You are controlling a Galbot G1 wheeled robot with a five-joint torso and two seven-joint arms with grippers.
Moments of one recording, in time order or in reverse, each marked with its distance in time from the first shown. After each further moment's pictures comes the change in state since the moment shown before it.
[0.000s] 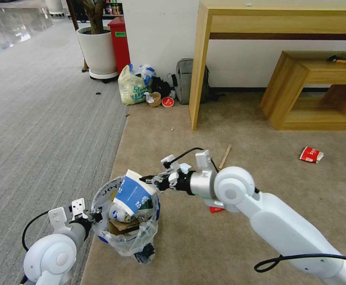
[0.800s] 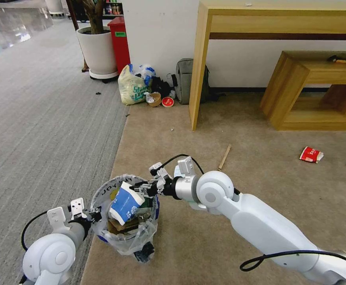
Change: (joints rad) left arm -0.004 -0.004 -0.010 0.001 -0.006 0.000 0.007; right arm 0.022 0.057 -0.054 -0.058 -0.051 0.000 0.053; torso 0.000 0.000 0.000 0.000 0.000
